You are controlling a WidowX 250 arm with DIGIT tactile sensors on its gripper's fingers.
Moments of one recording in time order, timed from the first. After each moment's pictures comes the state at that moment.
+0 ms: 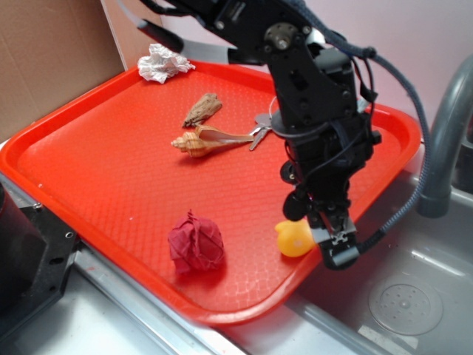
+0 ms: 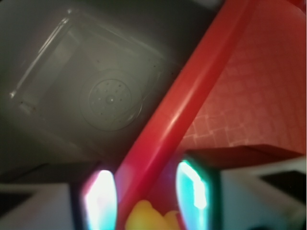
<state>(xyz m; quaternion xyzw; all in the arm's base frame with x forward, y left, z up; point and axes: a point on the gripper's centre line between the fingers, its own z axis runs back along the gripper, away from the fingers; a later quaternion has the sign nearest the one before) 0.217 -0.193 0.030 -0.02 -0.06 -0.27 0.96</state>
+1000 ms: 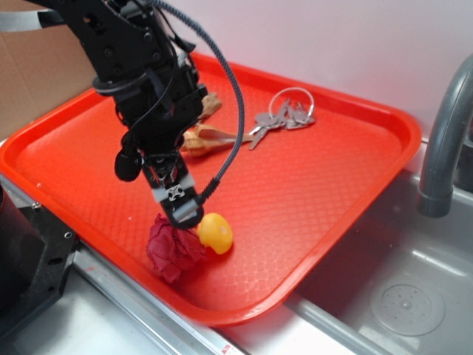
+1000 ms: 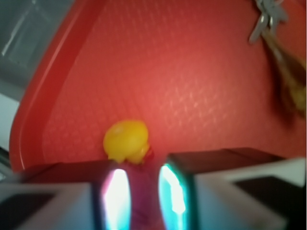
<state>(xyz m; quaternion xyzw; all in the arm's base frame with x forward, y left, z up) 0.150 -0.113 0.072 -0.06 -0.07 -0.16 0.98</state>
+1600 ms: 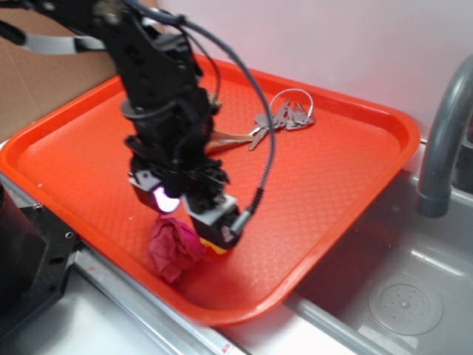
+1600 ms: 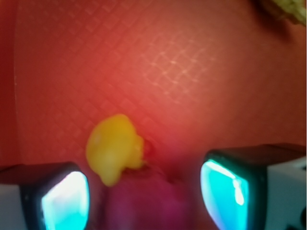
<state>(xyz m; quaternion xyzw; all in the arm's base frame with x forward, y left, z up) 0.158 -0.120 0.046 -0.06 -0.01 0.05 1.00</state>
